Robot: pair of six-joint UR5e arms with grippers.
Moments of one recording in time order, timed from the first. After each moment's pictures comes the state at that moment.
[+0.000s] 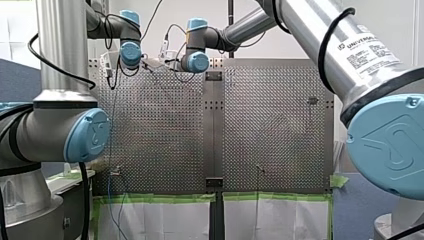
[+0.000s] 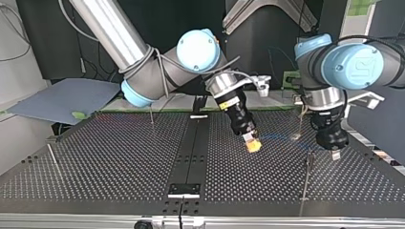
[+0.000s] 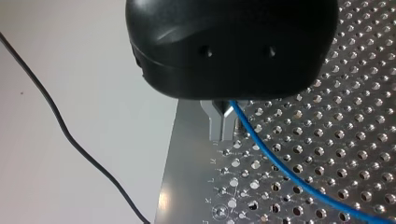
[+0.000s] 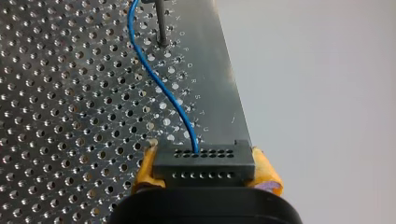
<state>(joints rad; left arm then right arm) -0.01 -1.51 -1.72 -2.93 -1.90 -1.70 2.51 -0.96 0.97 -0.22 1.58 1.74</state>
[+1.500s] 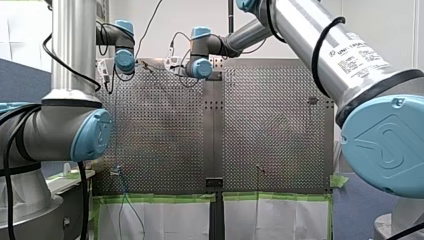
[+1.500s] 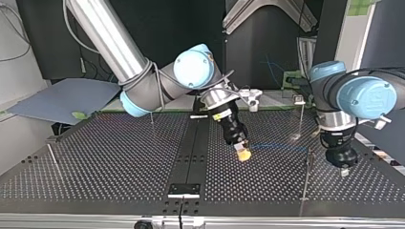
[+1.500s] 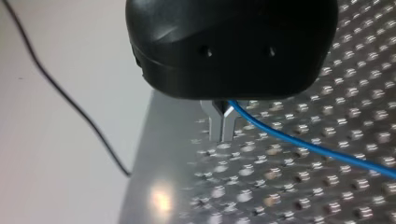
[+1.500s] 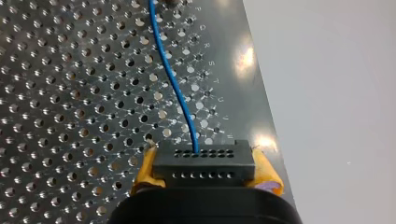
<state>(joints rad) 0.10 -1.62 -1.62 -2.91 -1.76 -1.76 2.46 -0.91 0.91 -0.21 1.56 1.76</state>
